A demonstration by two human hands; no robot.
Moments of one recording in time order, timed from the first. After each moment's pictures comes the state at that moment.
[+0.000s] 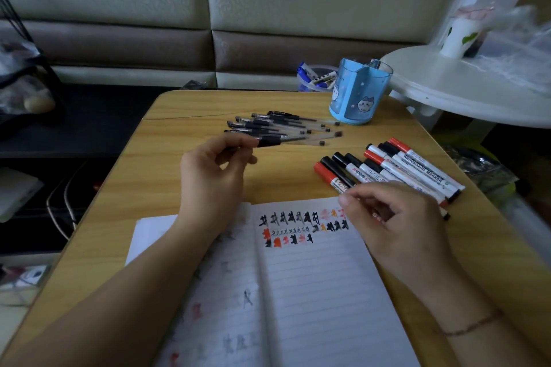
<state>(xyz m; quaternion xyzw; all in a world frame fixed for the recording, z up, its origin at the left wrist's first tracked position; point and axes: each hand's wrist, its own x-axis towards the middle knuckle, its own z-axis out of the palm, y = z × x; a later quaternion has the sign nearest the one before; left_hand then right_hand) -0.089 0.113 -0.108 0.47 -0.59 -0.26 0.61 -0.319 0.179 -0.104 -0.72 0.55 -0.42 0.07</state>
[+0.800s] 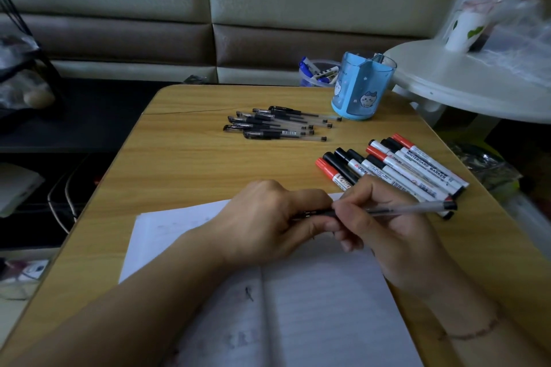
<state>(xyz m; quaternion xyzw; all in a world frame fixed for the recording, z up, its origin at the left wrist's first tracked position) -0.112 0.139 -0.104 0.25 -0.90 -0.17 0.32 -0.305 0.188 -0.096 -0.64 0.36 -0.49 0.48</state>
